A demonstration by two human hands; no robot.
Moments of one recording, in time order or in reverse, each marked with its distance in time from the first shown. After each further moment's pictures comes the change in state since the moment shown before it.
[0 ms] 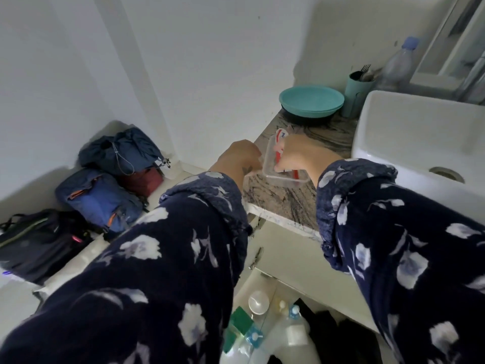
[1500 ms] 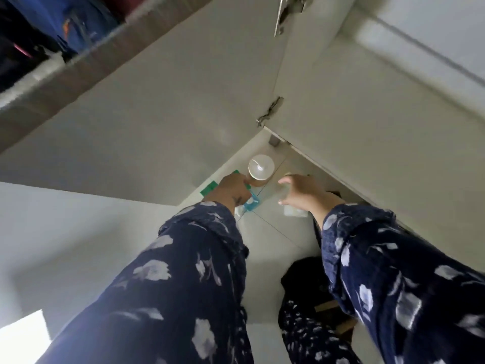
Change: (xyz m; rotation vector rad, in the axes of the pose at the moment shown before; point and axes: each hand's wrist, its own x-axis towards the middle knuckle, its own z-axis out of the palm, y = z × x) left_hand -0.122 -0.256 0.411 -0.101 -0.527 -0.410; right_hand -0.075 0.074 0.499 0.174 -0.599 -0.012
